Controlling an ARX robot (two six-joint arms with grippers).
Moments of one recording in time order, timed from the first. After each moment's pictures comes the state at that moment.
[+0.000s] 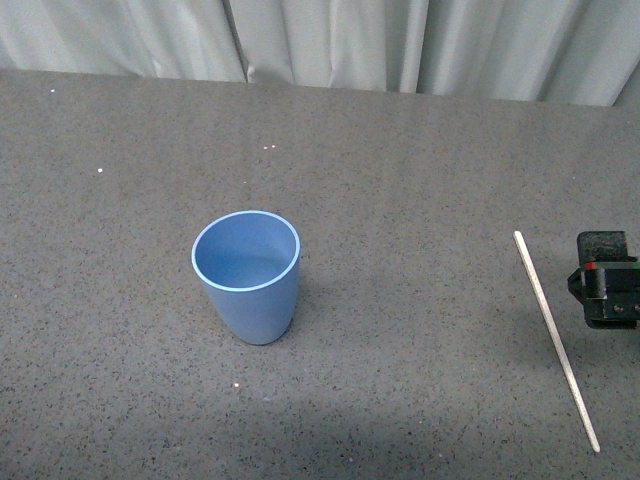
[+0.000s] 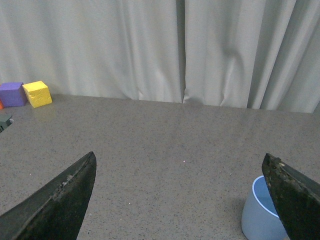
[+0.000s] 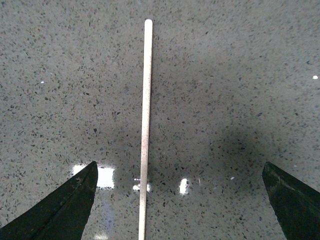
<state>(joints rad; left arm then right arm) 0.00 0.00 0.02 0.00 0.00 0.00 0.12 1.73 0.61 0.17 0.04 0.06</state>
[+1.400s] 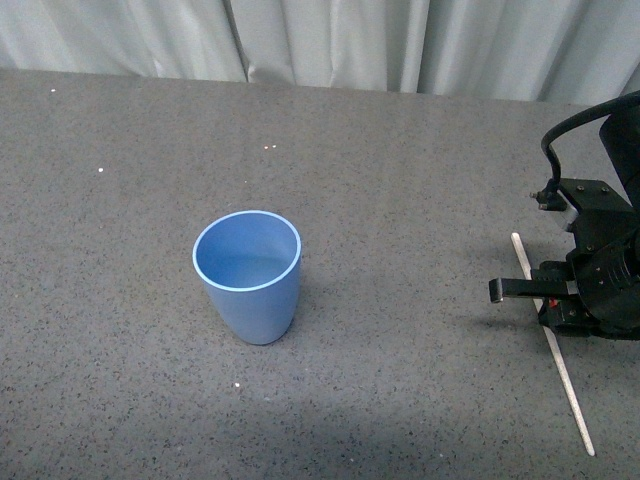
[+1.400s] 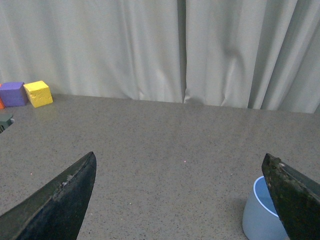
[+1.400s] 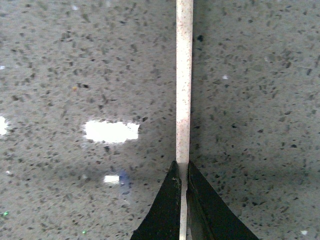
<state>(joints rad) 0.00 0.00 0.02 0.00 0.00 0.00 0.18 2.05 0.87 -0.01 0.02 0.18</state>
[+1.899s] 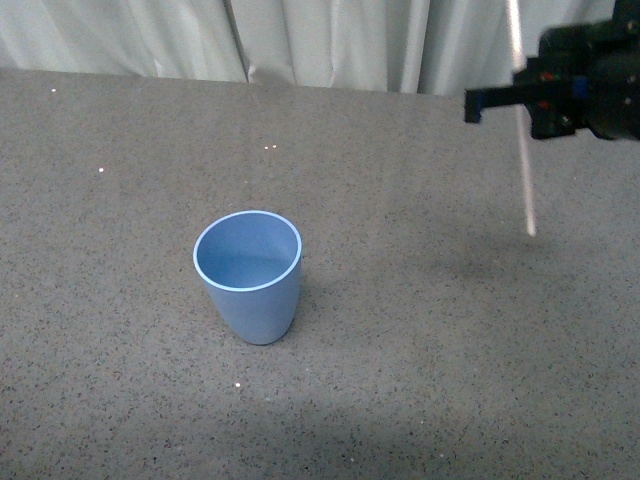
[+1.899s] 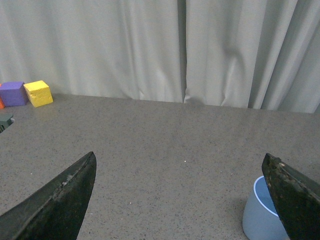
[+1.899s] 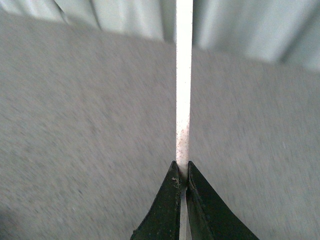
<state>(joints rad) 0.00 0.00 0.02 0.00 0.00 0.00 0.35 1.74 0.68 0.81 0.00 -0.01</state>
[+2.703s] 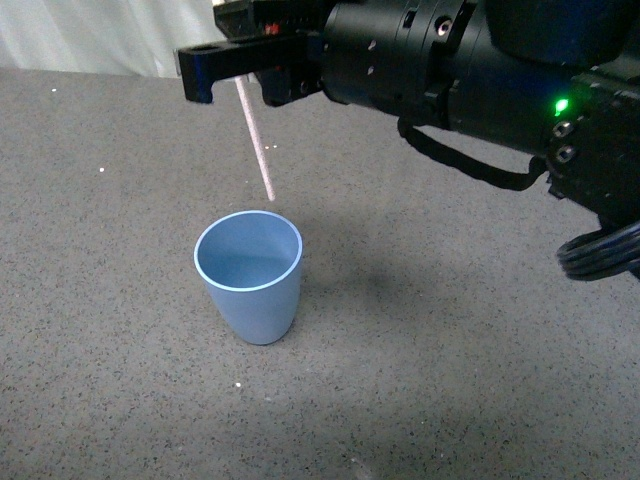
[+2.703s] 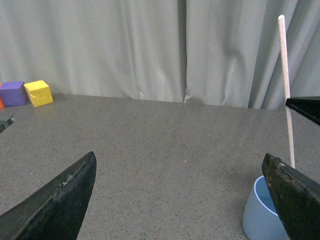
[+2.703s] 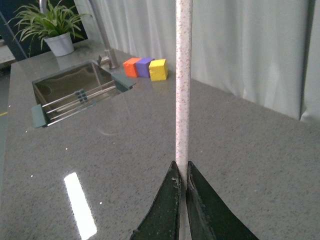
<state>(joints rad) 0.00 0.00 0.02 0.00 0.00 0.00 0.56 2.00 0.87 1.04 -0.43 0.14</state>
